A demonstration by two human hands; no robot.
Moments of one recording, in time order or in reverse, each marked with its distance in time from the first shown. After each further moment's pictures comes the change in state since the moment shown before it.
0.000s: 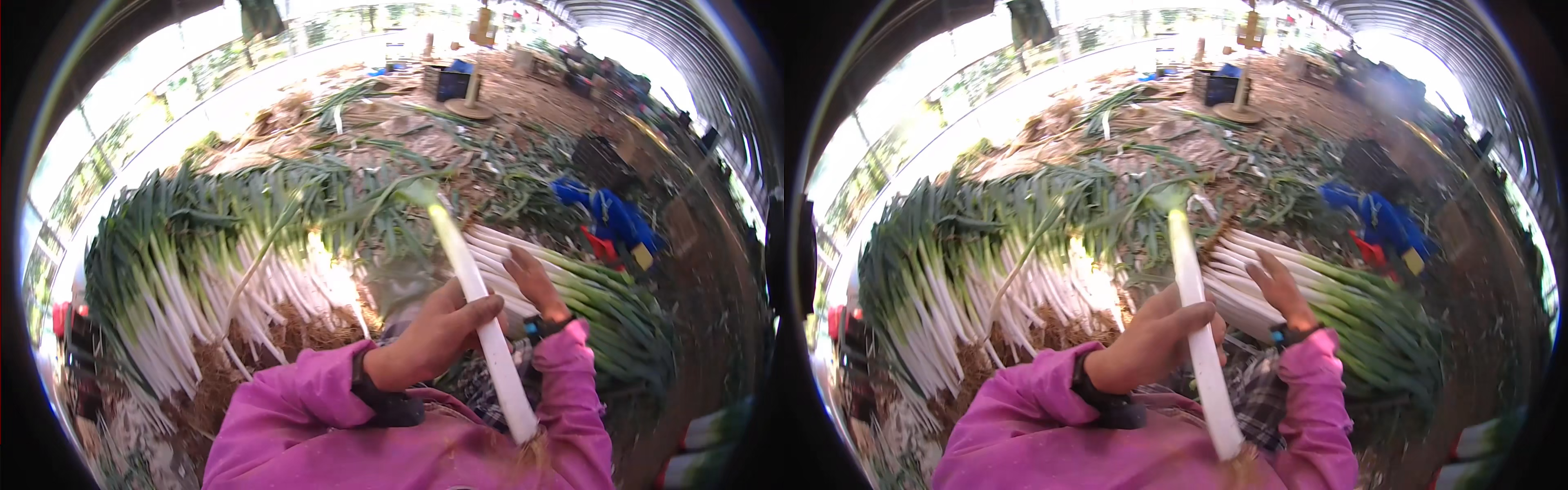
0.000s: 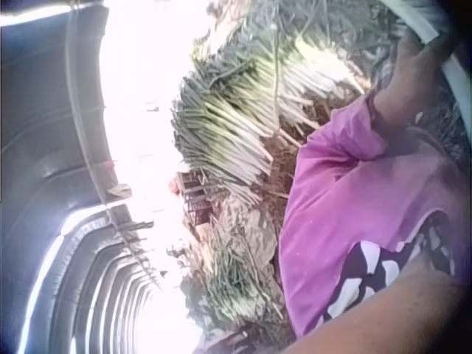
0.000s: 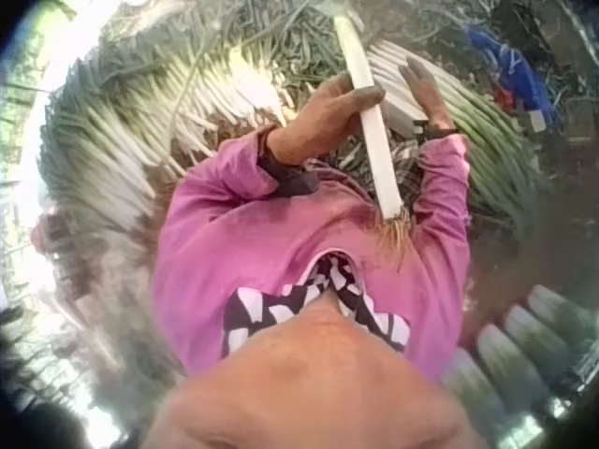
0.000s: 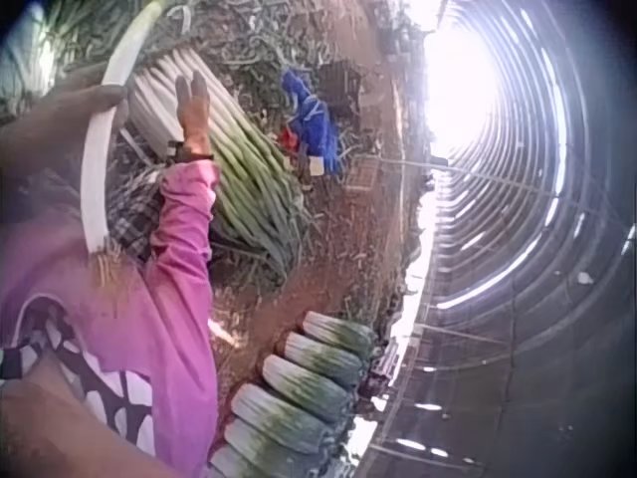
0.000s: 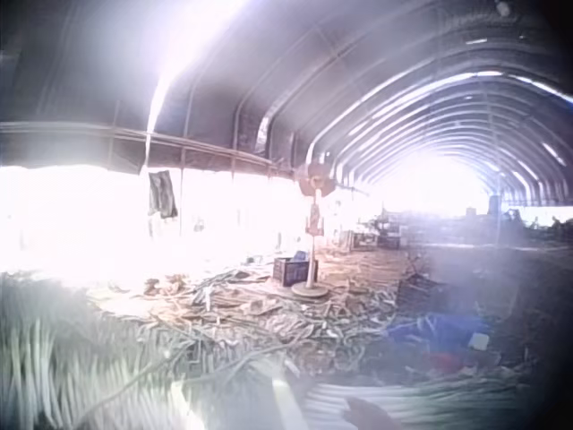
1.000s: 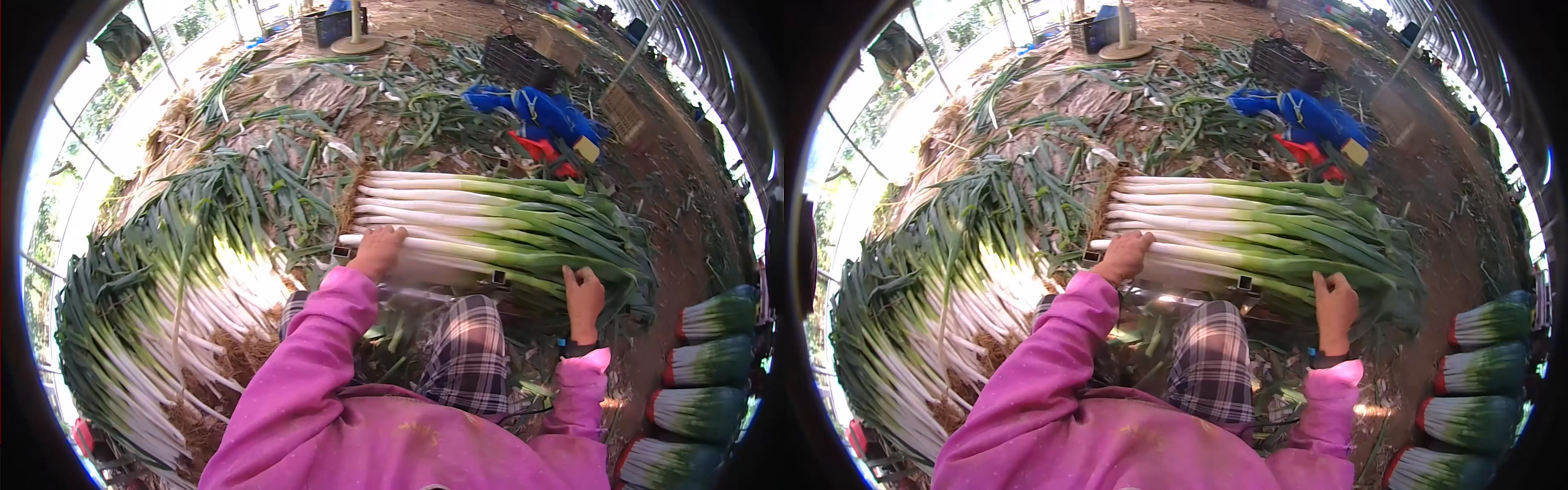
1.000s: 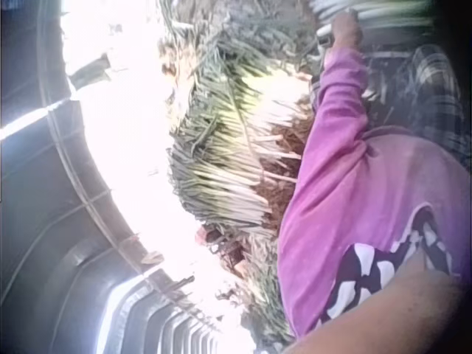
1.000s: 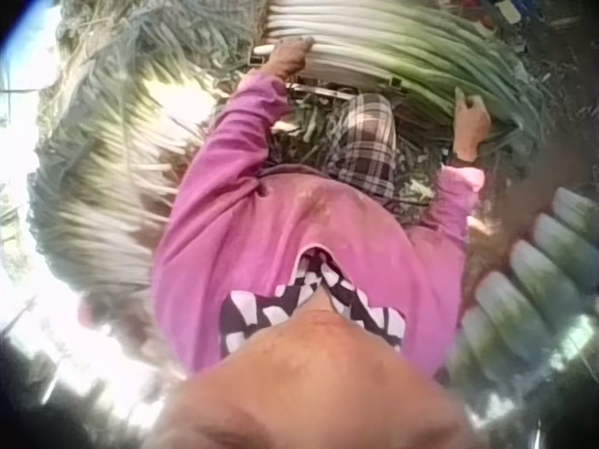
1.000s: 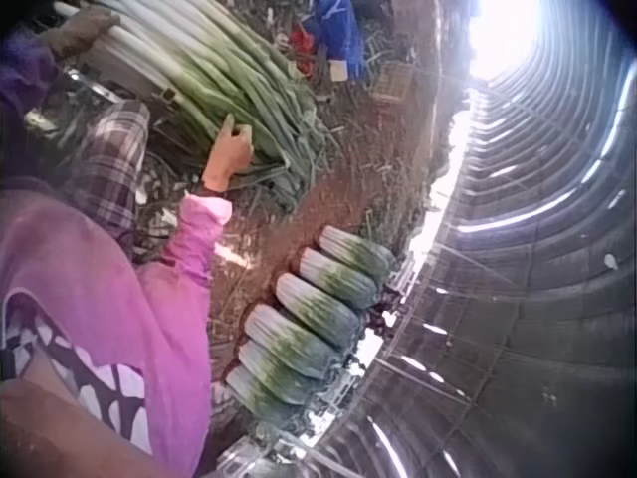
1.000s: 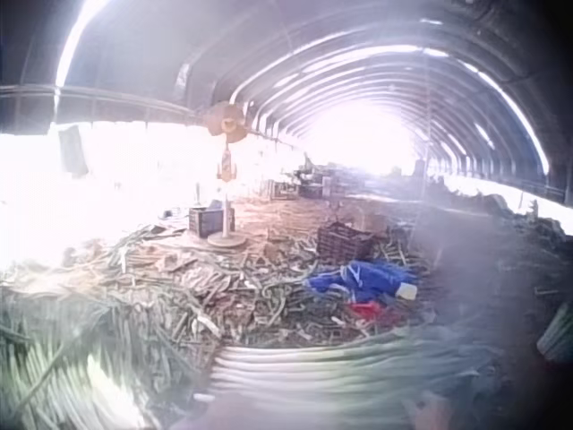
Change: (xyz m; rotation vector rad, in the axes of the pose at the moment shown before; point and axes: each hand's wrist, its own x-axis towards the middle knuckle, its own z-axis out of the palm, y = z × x) left_hand 0.253 -0.181 -0.160 2.017 -0.280 0.201; right_hand -0.186 0.121 -0.139 -0.787 0.754 0.517
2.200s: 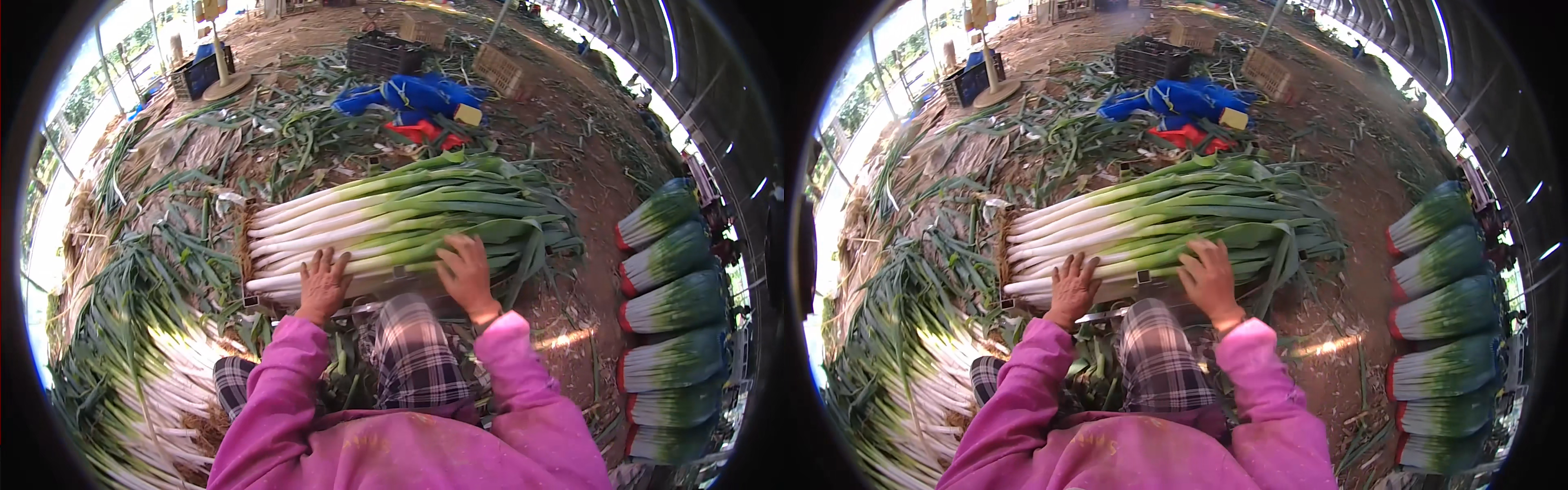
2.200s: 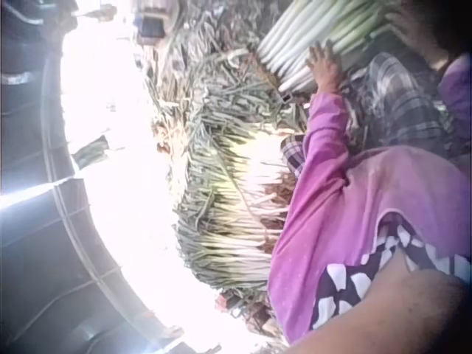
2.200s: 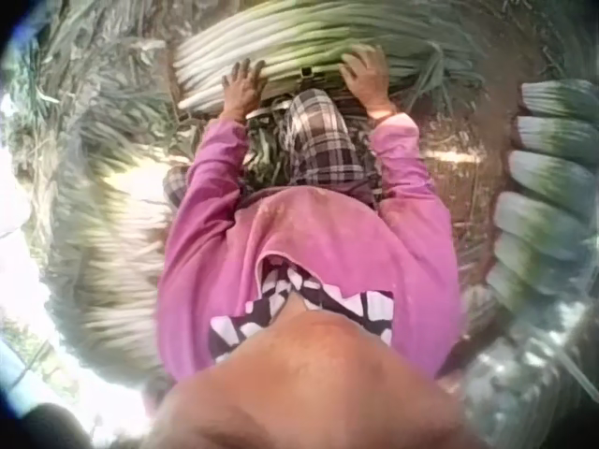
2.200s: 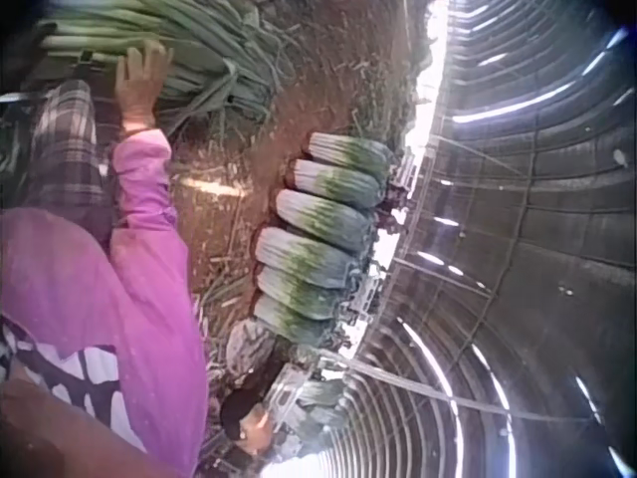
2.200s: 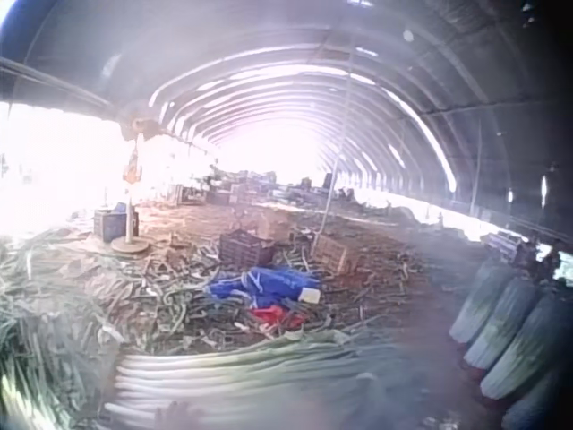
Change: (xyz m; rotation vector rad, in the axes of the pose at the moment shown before) left_hand 0.006 0.069 0.042 -0.028 0.100 0.121; right_hand -0.030 -0.023 0.019 0.037 0.175 -0.641
